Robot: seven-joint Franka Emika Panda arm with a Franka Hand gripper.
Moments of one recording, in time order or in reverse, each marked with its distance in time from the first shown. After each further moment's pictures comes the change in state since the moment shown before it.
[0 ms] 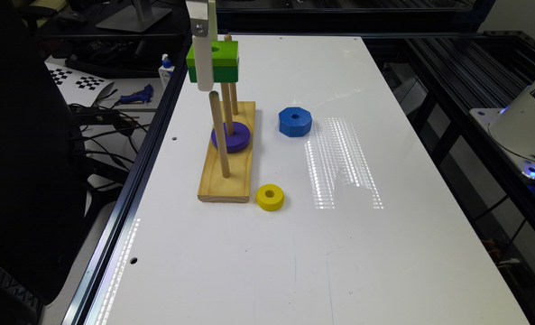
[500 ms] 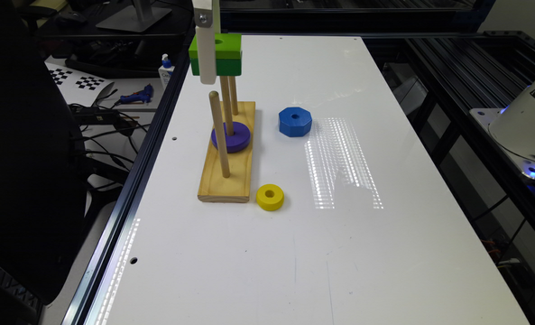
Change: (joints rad) arm 0.000 -0.031 0.000 -0.011 0.004 -0.005 0.000
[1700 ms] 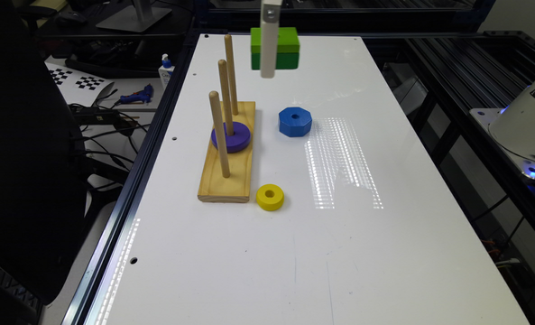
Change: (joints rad) arm -0.007 -0.166 -0.001 -0.206 0.007 0.025 -0.001
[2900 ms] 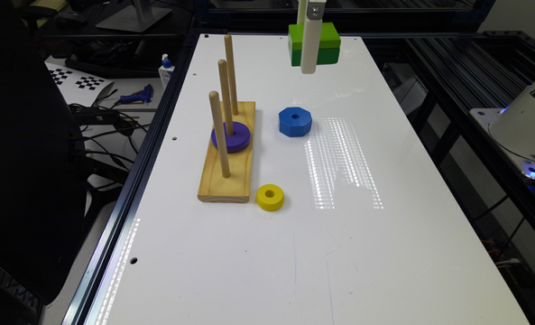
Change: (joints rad) arm 0.004 -0.171 -0.009 -0.187 0.006 -0.027 0.000
